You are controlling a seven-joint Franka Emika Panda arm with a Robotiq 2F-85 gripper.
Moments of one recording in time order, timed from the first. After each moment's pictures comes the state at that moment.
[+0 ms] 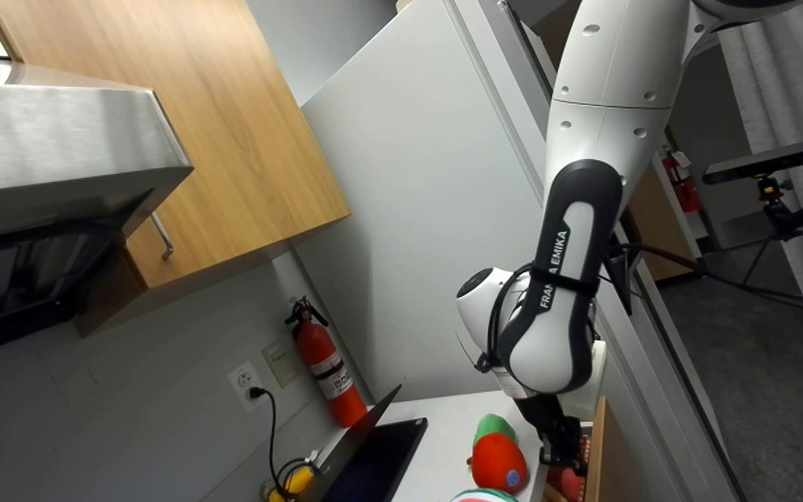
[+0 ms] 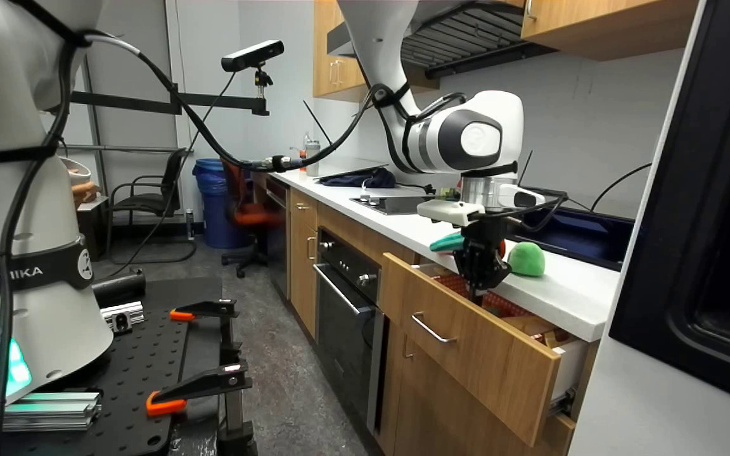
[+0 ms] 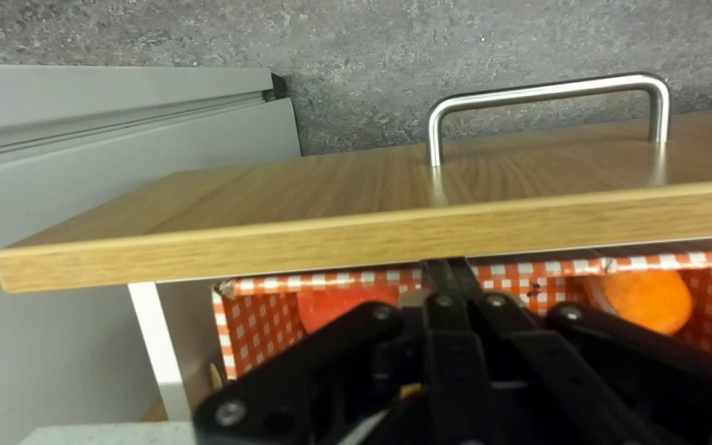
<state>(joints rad) 0.01 0.62 -0.05 -1.89 -0.12 2.50 0.10</state>
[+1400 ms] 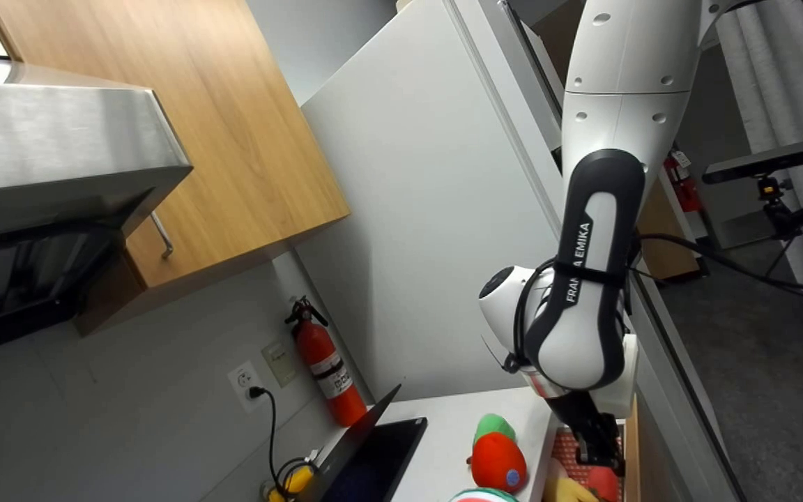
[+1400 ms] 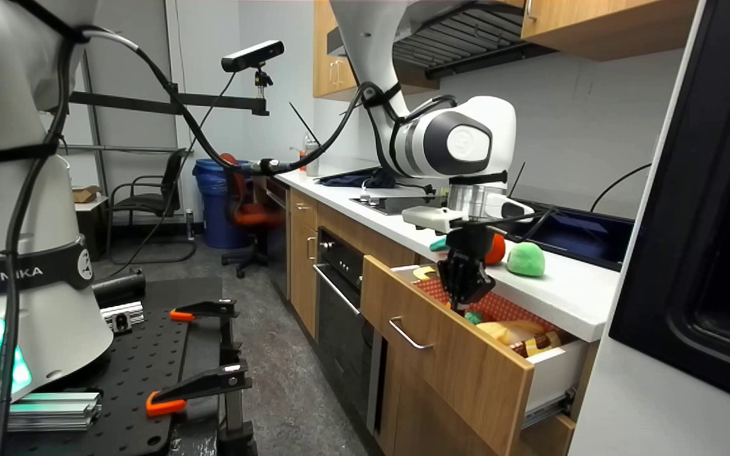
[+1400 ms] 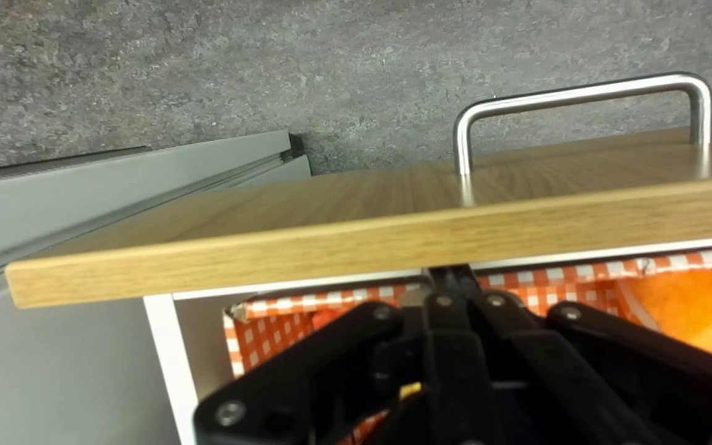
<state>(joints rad) 0.01 0.57 -0.08 -2.01 -0.12 2.49 0.10</state>
